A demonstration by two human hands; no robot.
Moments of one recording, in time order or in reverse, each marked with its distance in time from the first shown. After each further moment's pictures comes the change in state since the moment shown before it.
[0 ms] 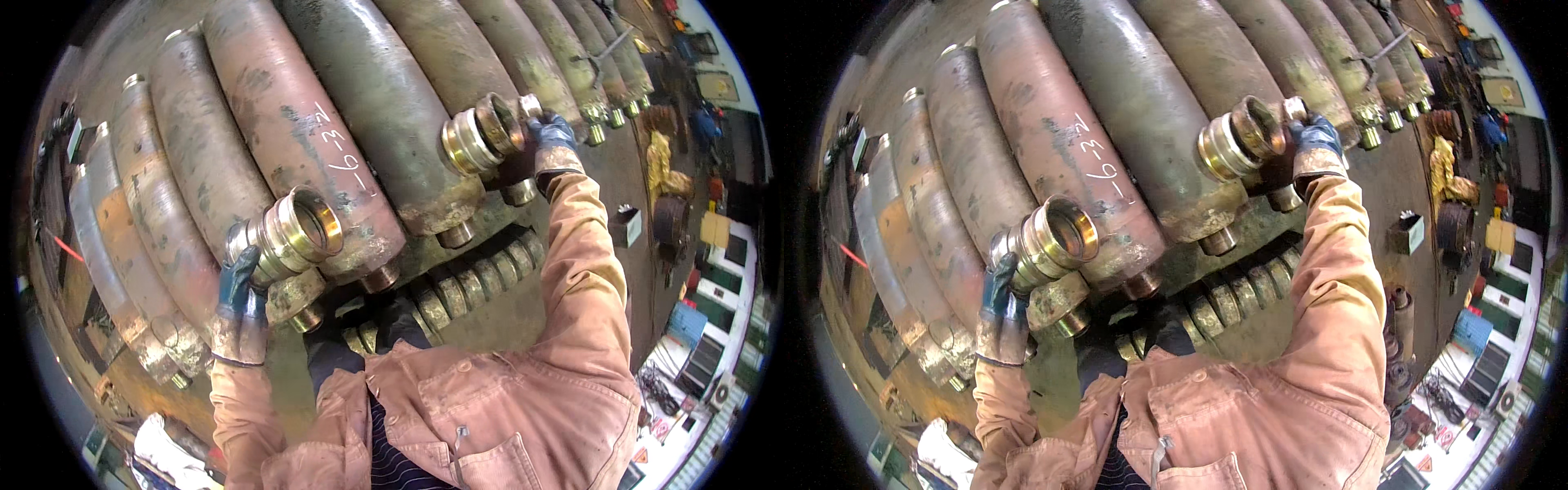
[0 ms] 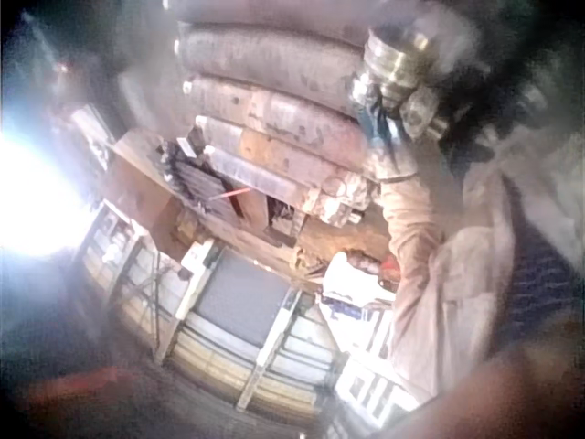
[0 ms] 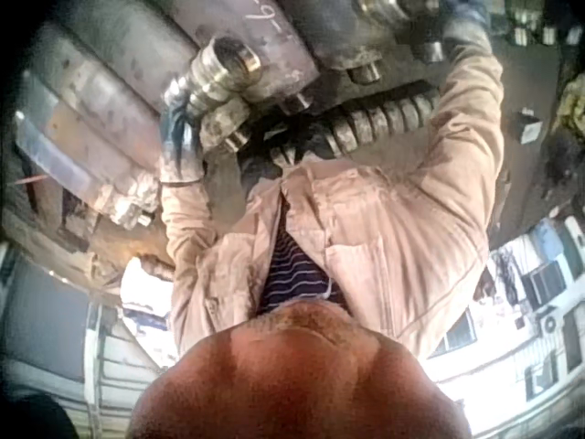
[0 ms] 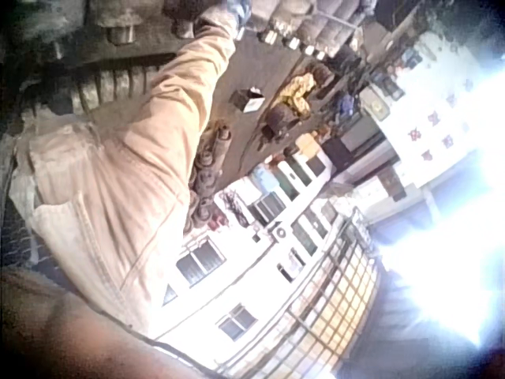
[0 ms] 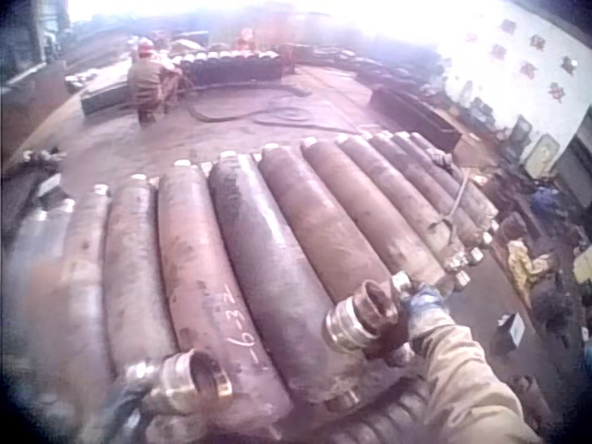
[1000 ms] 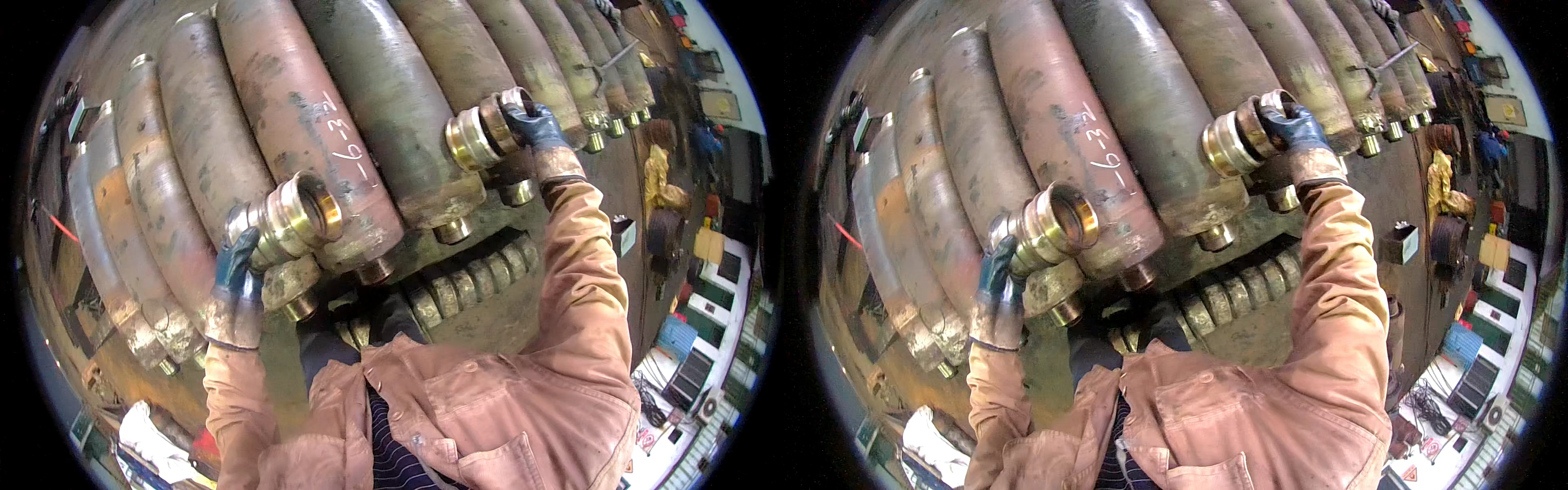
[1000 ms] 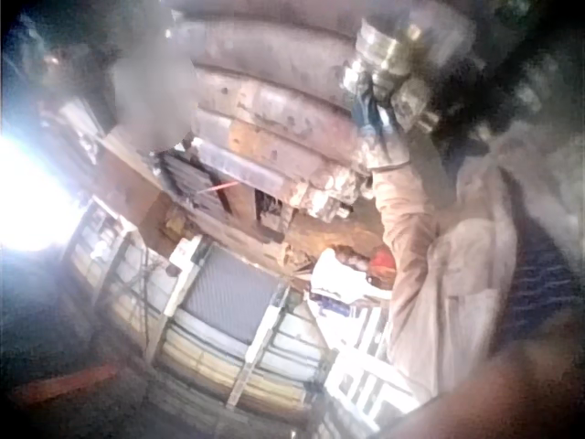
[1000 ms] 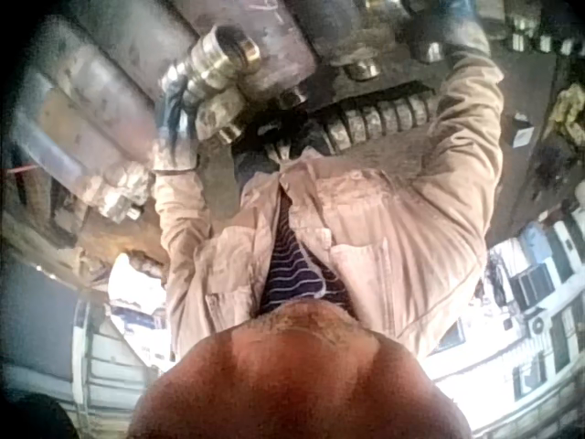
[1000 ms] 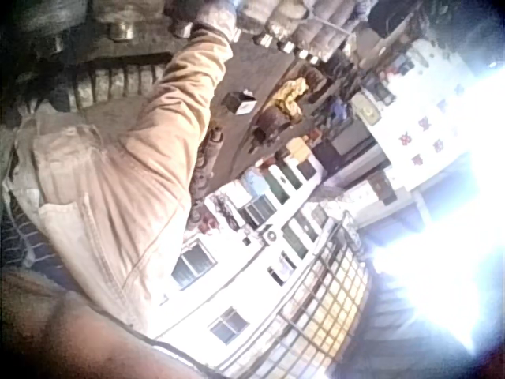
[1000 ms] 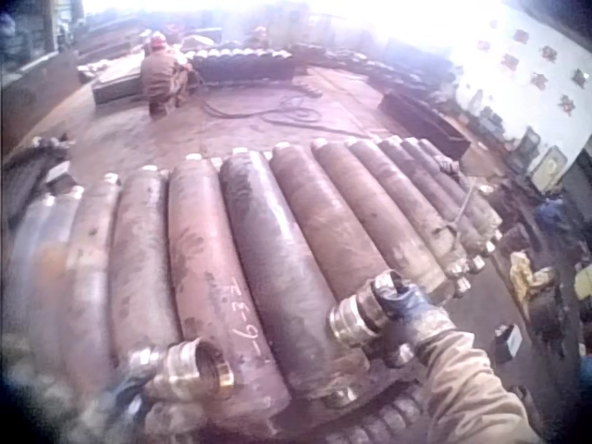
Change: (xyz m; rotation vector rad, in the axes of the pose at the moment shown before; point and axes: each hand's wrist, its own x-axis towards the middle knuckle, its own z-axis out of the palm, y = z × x) left_hand 0.000 -0.008 0.004 0.080 0.106 -0.025; right_hand -0.009 -0.043 0.026 0.633 -0.255 -0.115
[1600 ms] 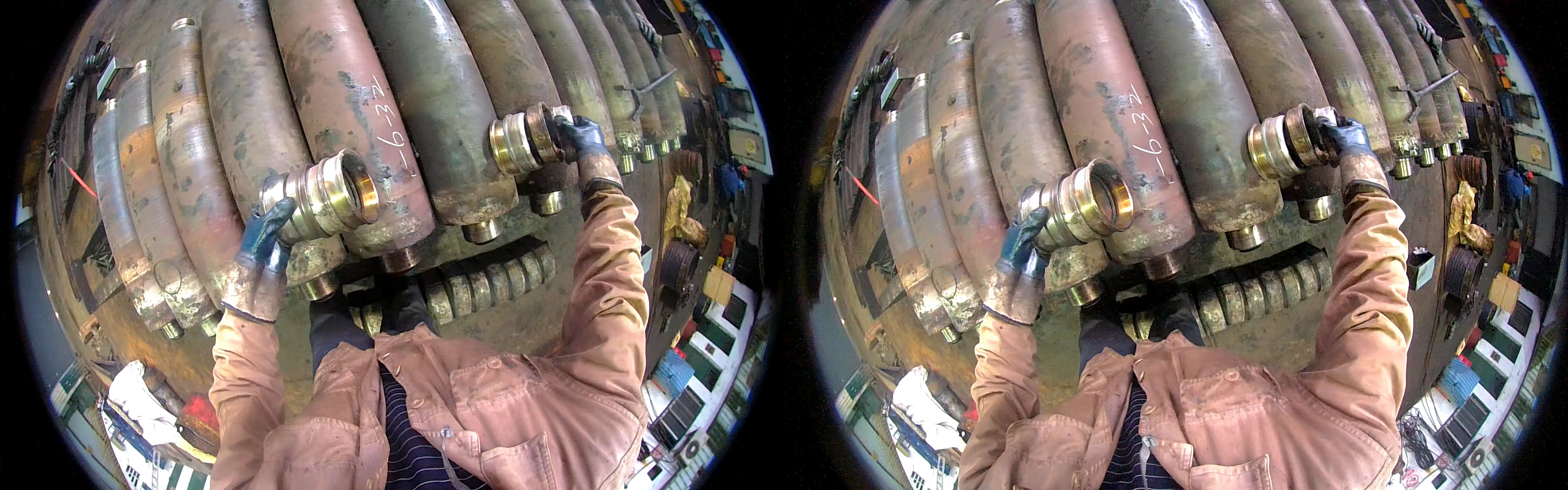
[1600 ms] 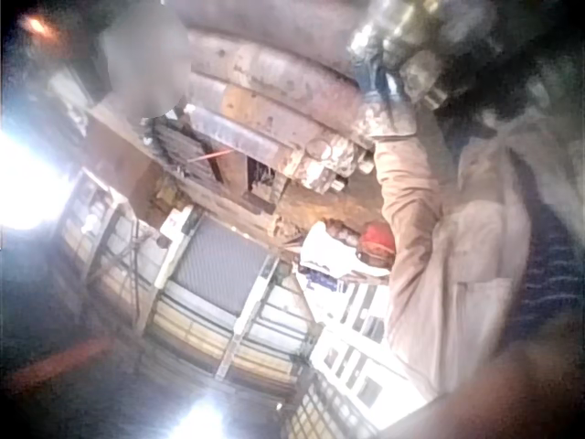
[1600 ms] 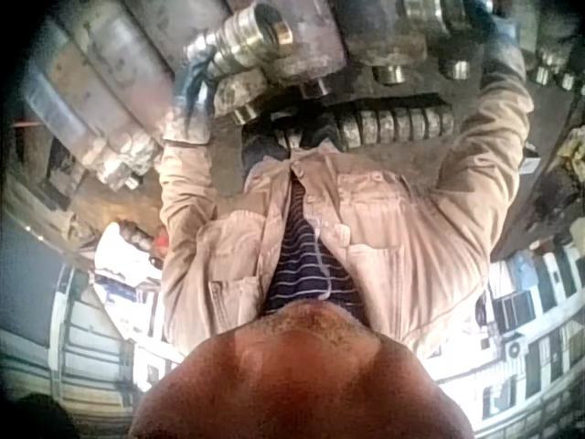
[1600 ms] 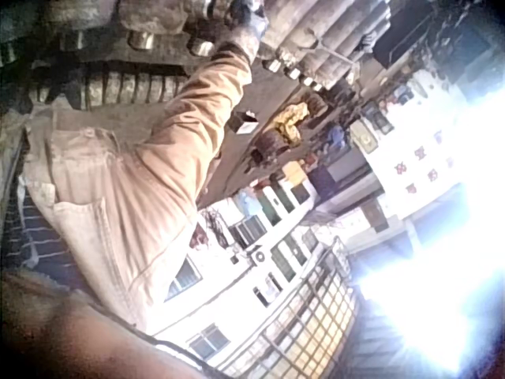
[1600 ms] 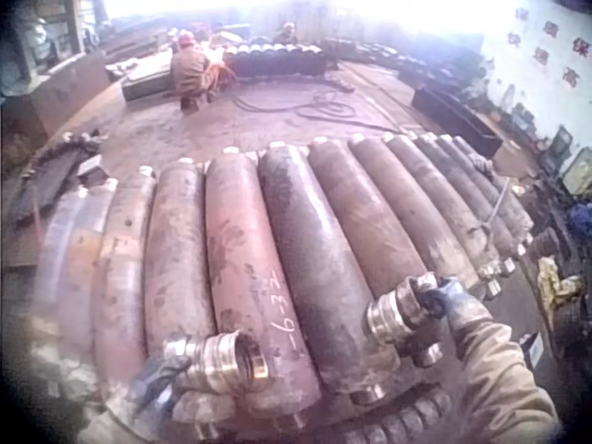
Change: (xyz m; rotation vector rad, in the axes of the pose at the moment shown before) left_hand 0.013 -0.005 -0.028 -0.051 -0.045 0.067; right_hand 0.012 0.000 -0.026 -0.158 0.015 -0.028
